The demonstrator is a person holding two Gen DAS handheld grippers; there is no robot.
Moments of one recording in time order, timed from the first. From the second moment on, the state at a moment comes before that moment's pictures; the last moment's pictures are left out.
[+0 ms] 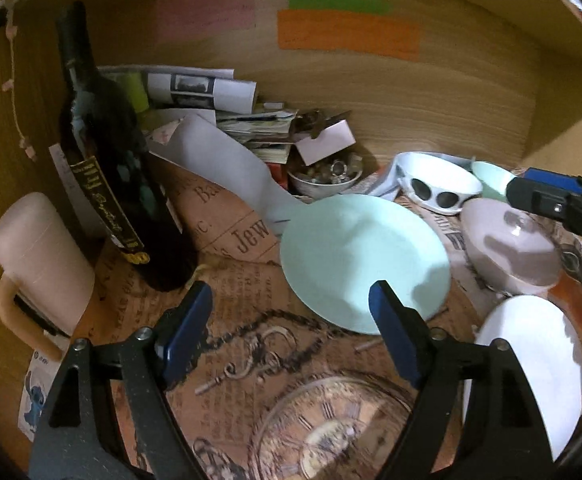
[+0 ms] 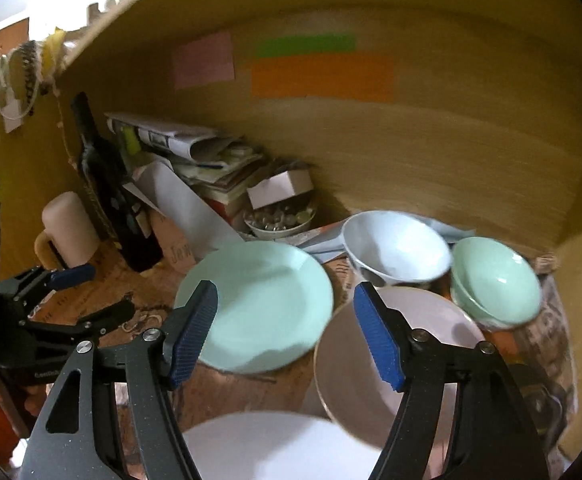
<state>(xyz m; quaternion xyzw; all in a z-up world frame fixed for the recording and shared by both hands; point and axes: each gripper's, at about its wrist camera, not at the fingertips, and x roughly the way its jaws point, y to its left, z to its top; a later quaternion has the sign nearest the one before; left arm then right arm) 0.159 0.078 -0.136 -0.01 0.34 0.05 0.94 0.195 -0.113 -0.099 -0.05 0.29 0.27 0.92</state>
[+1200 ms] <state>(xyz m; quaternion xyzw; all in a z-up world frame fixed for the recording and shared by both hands) 0.253 0.104 -0.202 -0.08 0.45 -0.02 0.89 0.336 -0.060 -0.177 -0.13 0.52 0.23 0.81</state>
